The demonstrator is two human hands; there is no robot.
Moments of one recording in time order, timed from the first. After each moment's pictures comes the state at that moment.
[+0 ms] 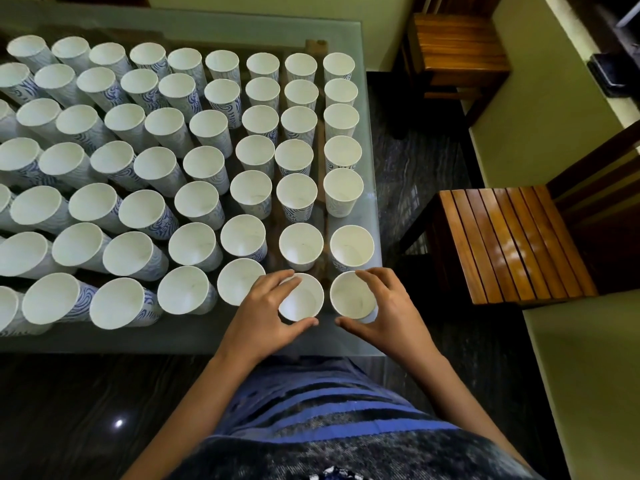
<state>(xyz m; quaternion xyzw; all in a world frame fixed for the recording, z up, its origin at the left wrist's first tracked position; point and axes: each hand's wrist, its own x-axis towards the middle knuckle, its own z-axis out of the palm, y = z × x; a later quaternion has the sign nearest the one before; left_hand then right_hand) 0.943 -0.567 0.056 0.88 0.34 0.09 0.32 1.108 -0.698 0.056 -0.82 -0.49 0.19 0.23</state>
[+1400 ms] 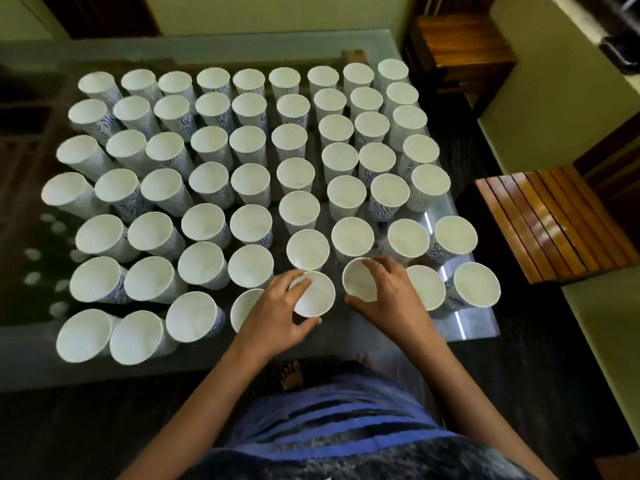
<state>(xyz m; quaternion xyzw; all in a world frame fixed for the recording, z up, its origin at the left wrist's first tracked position) 0.807 -0.439 0.048 0.92 0.27 0.04 0.29 0.962 -0.567 0.069 -0.86 -0.42 0.18 0.23</state>
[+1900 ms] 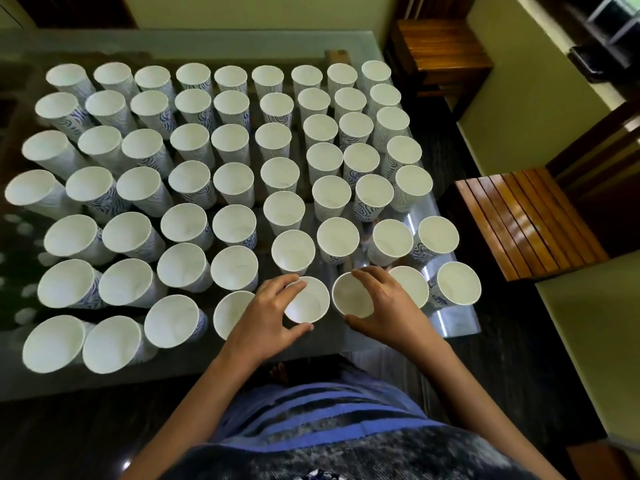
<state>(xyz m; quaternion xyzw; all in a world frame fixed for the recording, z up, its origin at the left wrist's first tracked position) 0.809 -0.445 0.046 0.91 0.24 0.07 0.33 0.967 -0.586 0.071 -0.84 -0.47 0.21 0.18</state>
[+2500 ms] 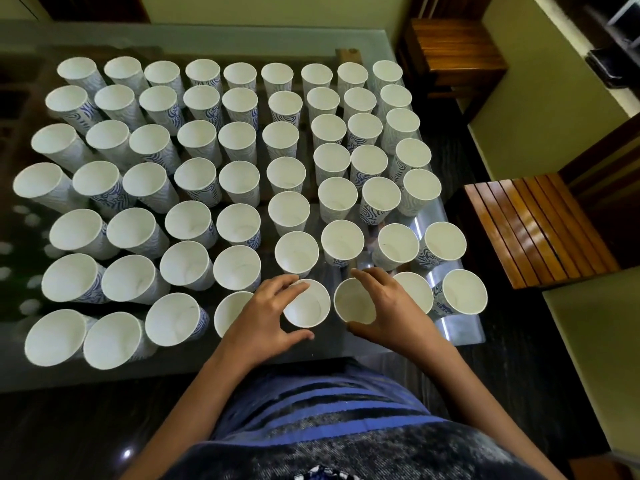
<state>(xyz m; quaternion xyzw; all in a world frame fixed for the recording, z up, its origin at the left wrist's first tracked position) 0.807 -0.440 0.055 0.90 0.24 0.05 0.35 0.973 -0.583 0.075 -0.81 -0.51 0.22 0.18</state>
